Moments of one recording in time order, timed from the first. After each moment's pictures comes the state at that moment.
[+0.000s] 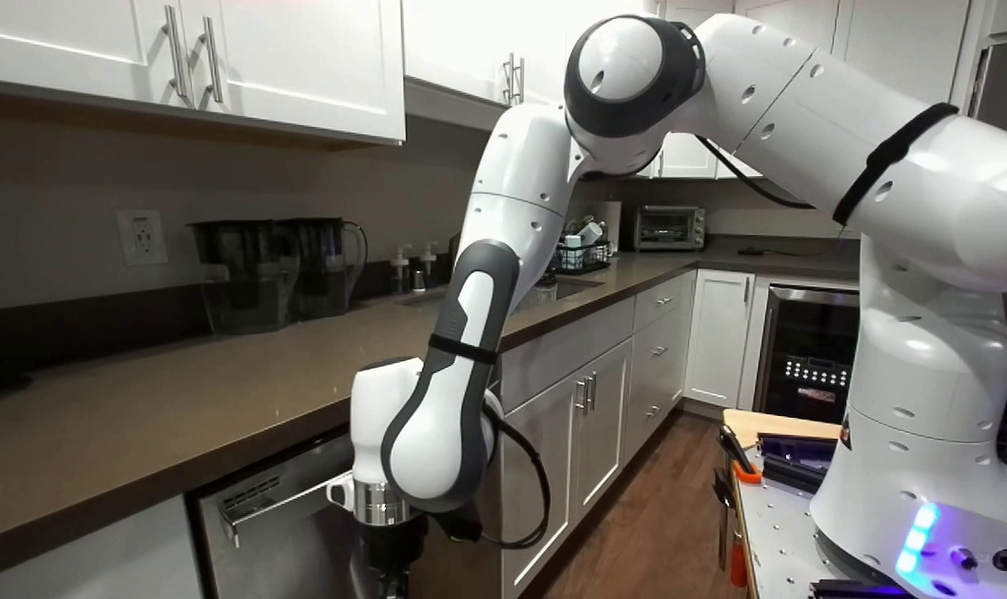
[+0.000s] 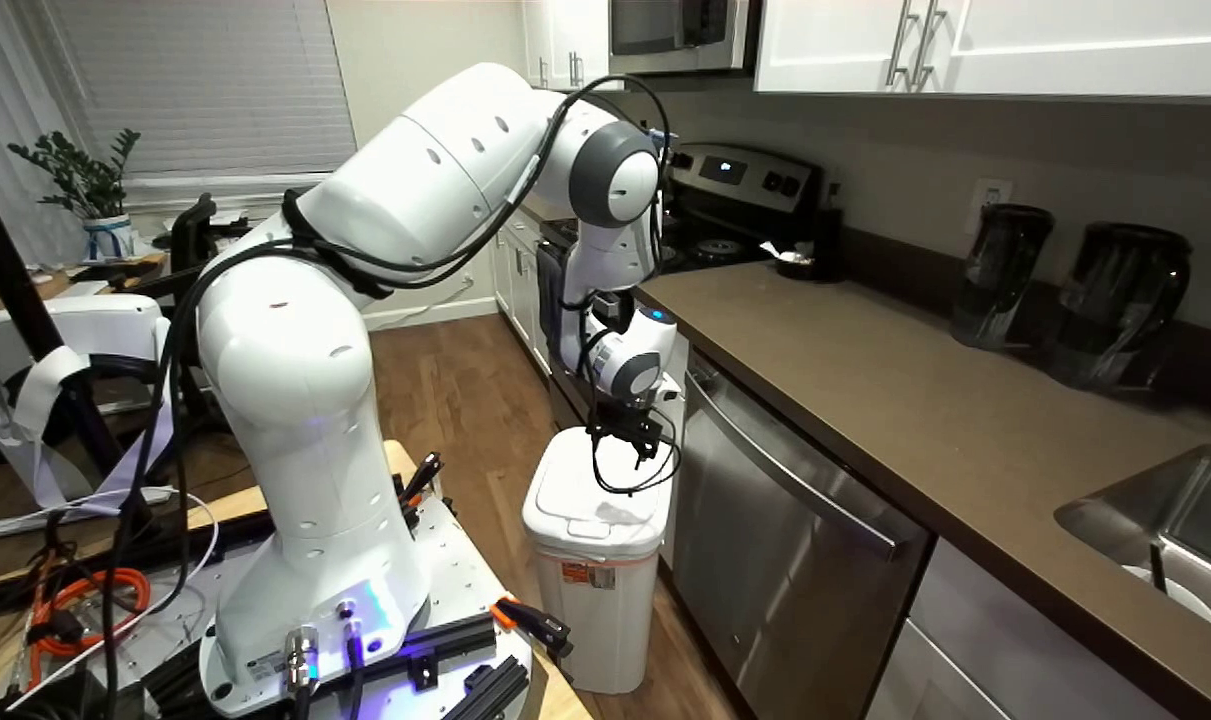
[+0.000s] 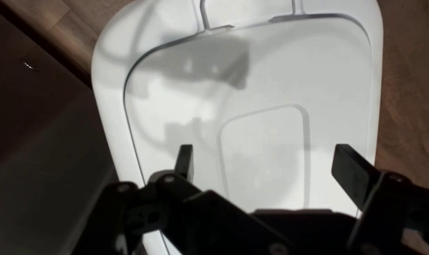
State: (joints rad) arm -0.03 0.97 0.28 -1.97 -0.09 2.85 -0.35
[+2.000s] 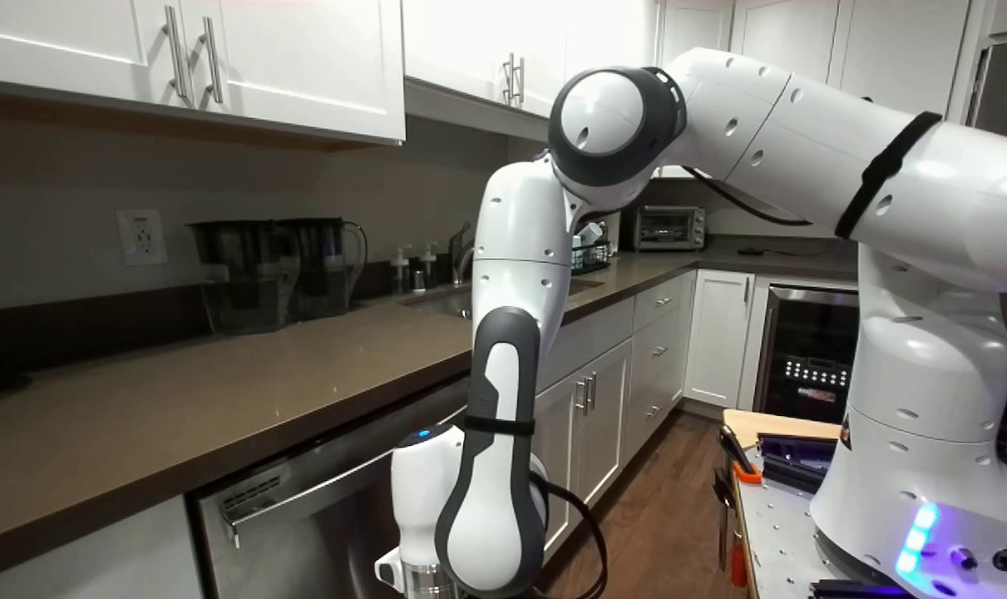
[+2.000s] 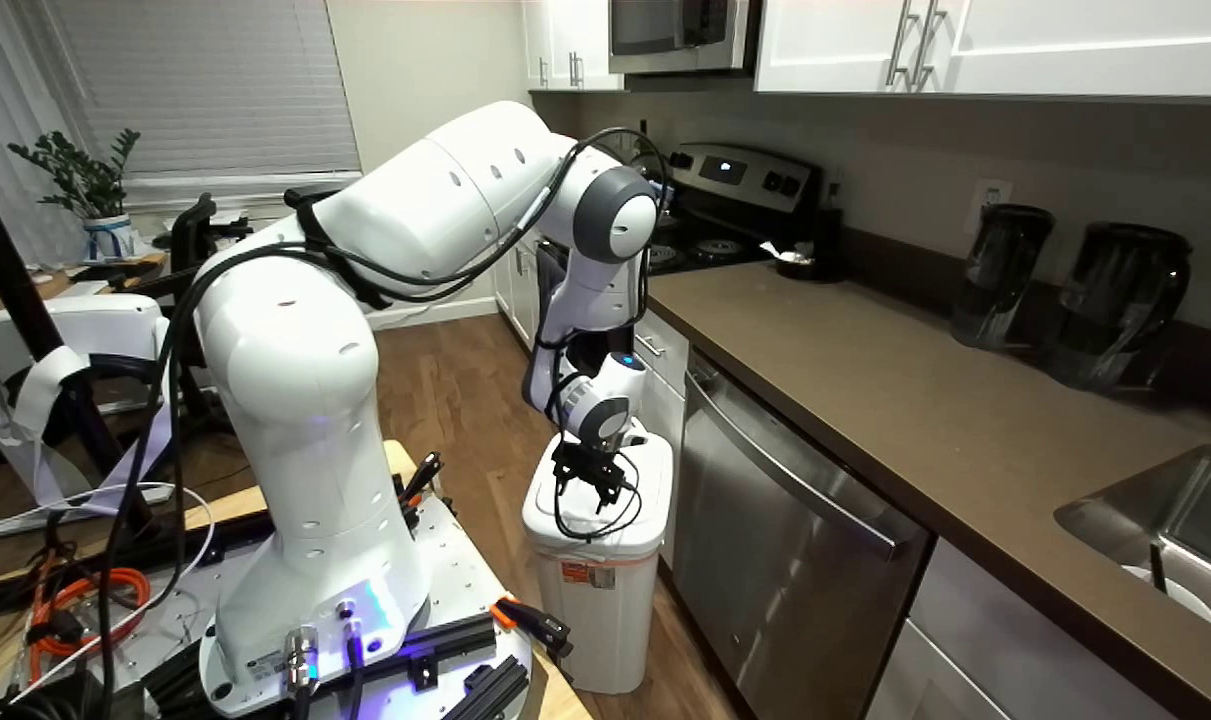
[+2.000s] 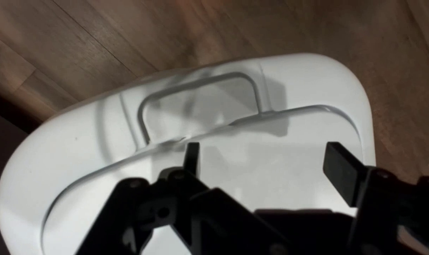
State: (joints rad) arm 0.02 1.11 0.25 -2.02 -0.09 2.94 -0.28
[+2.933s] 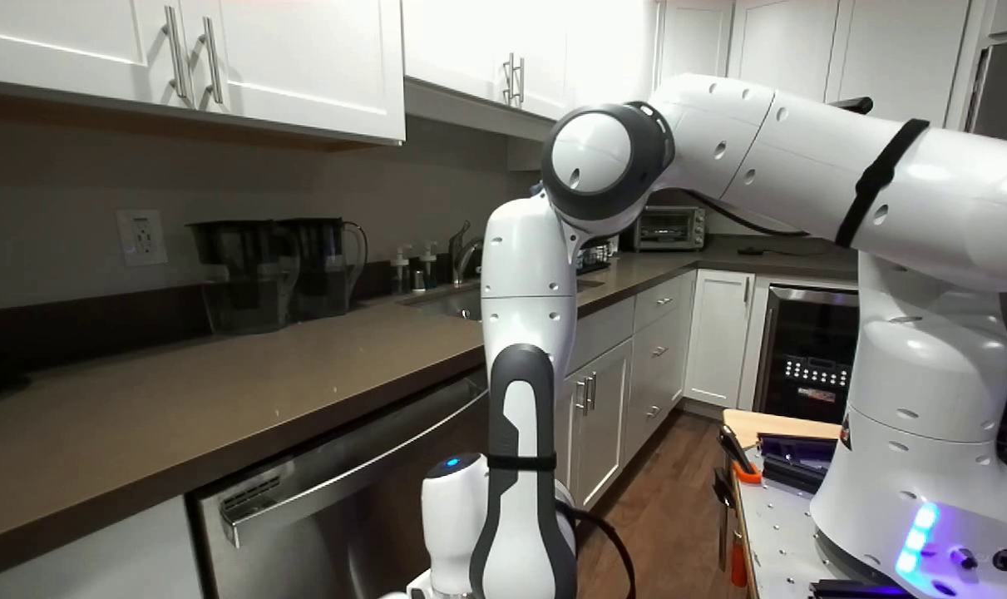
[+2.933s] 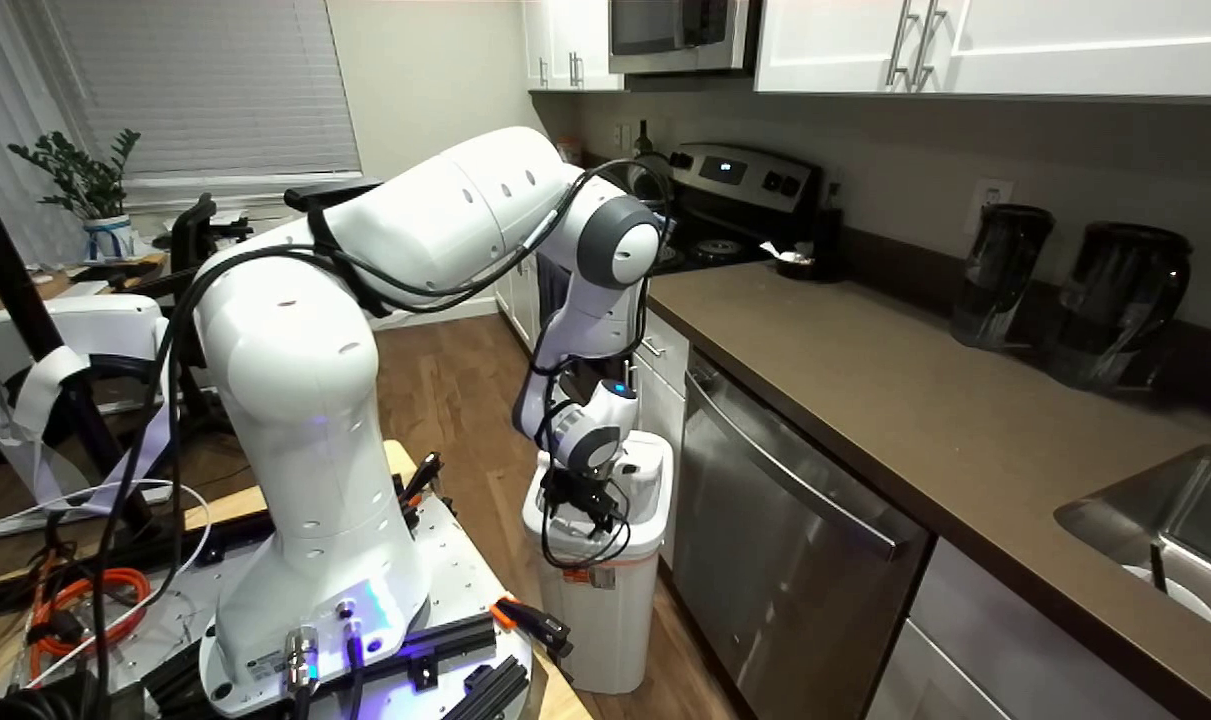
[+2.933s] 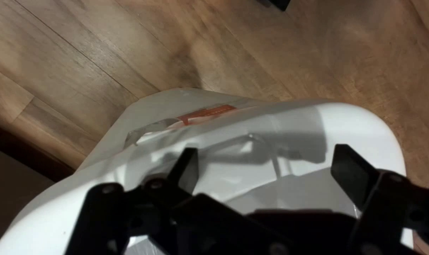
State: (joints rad) arm 0.02 1.20 0.23 -2.03 -0.11 3.02 -0.26
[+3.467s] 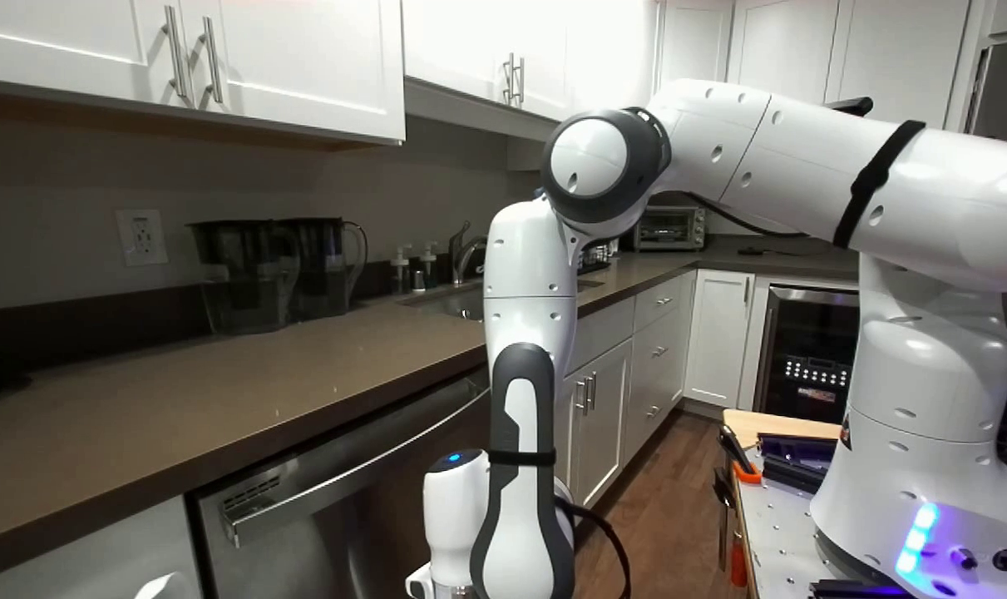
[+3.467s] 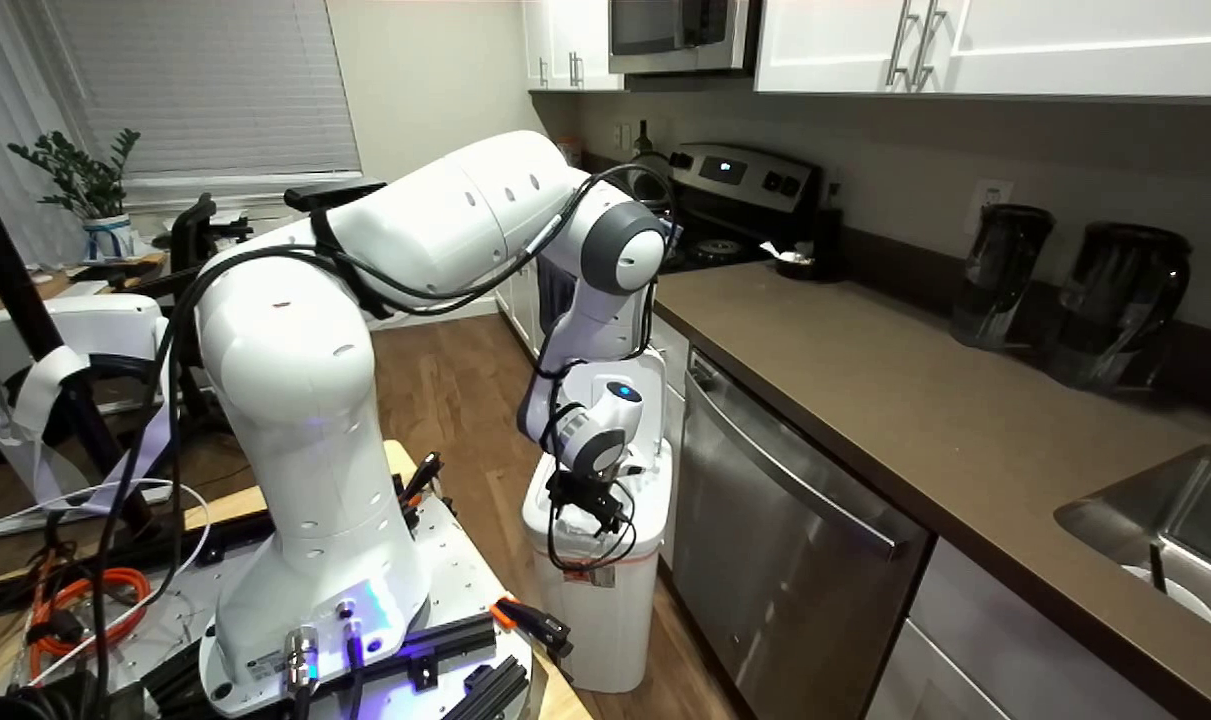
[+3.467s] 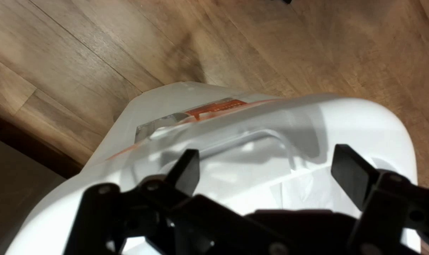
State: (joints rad) arm -0.01 1.21 0.23 -2.02 -0.14 3.04 -0.26
